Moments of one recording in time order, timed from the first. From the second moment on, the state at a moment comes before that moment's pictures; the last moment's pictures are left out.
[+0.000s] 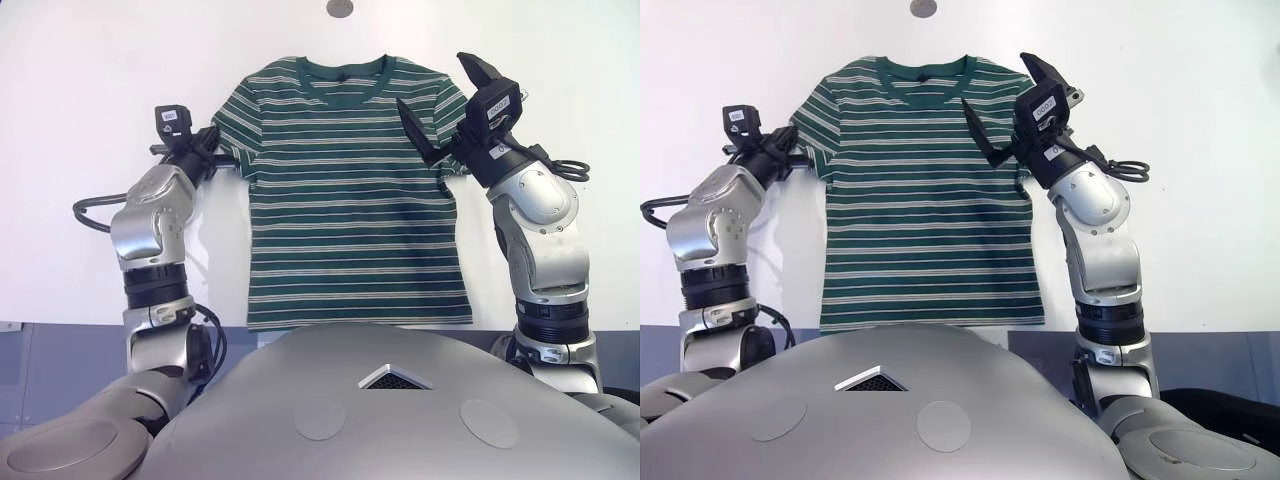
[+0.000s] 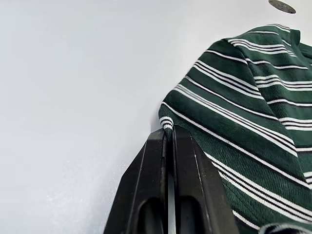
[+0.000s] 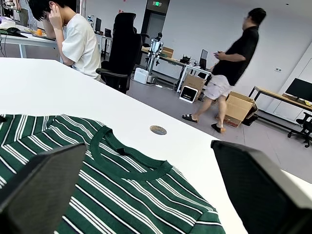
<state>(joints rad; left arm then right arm) -0.10 0.26 0.20 0.00 -0.28 0.69 -0.21 0.04 -0.34 0.10 -0.41 0.11 0.28 0.39</state>
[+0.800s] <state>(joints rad) -0.14 0.32 -0.08 -0.27 -0.22 0.77 -0.32 0.04 -0.30 0.12 -0.39 0.08 0.26 0.36</state>
